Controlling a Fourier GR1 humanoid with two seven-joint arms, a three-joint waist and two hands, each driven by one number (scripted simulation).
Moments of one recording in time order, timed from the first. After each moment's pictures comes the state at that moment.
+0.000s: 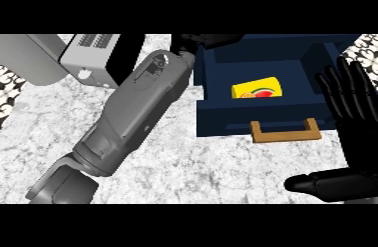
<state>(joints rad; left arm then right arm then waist) -1.26 0.00 -0.25 -0.57 0.45 0.38 -0.32 -0.10 -0.10 -0.08 -2.01 -0.16 0.16 0.12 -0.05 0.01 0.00</state>
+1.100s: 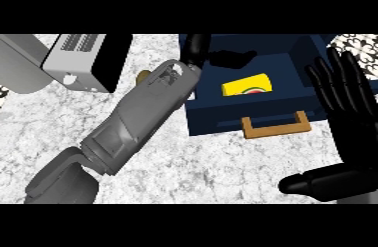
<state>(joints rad) -1.31 0.00 -0.58 -0.40 0.60 0.47 -0.34 -0.17 -0.09 -0.05 -2.01 -0.19 0.17 0.14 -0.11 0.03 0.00</state>
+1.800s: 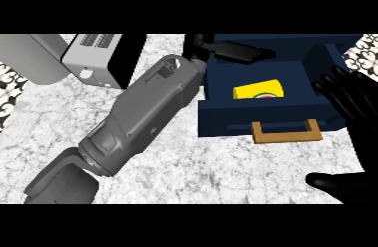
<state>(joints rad) -1.30 0.00 -0.48 -0.51 0.77 0.39 -0.46 -0.12 -0.14 -0.13 -2.04 -0.35 0.25 0.16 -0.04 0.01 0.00</state>
